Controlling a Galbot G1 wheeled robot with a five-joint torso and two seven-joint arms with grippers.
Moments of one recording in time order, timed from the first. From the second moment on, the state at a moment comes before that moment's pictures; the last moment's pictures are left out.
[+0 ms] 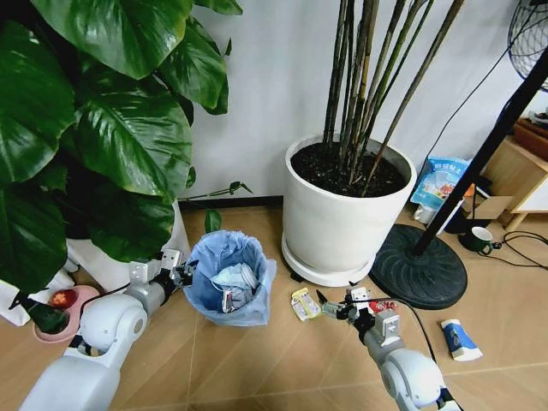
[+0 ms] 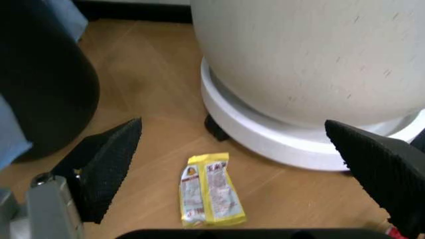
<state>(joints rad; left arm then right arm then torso) 1.19 -1.02 -0.46 -1.94 -0.53 0.67 0.05 -1.46 1.31 0.43 1.86 0.18 -0.25 -0.15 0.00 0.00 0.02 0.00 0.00</state>
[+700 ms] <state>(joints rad) 1.20 -1.02 -0.46 -1.96 -0.53 0.68 0.04 -1.25 1.33 0.38 1.42 0.20 -0.17 -0.21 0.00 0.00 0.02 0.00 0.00</state>
